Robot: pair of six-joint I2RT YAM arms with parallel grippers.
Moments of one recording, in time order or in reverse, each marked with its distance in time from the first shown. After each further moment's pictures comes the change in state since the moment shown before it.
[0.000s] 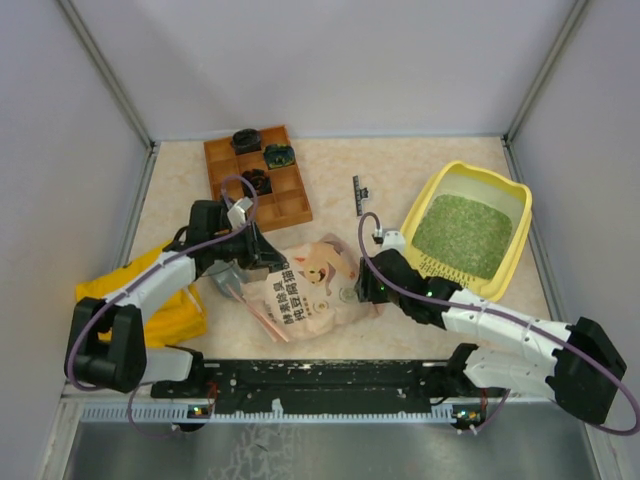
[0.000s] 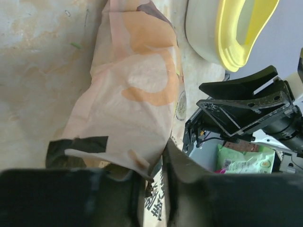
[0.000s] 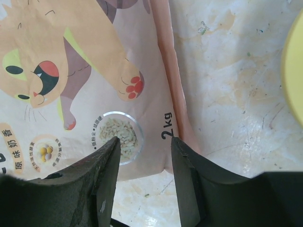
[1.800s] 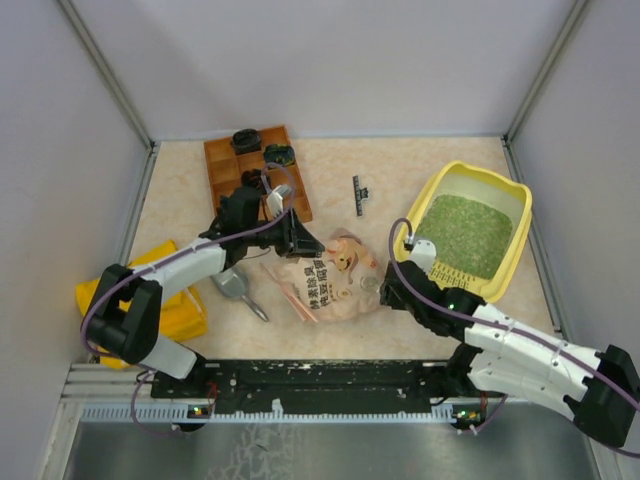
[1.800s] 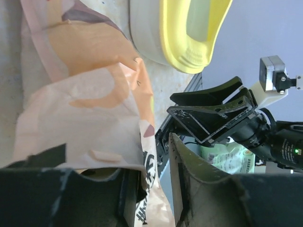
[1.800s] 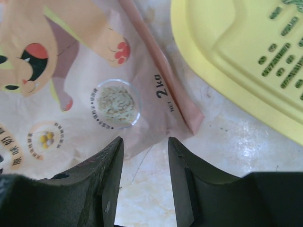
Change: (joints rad) left arm -0.243 0.207 0.147 0.269 -0.046 -0.198; right arm -0.003 -0.190 -0.053 -0.227 0.210 0.173
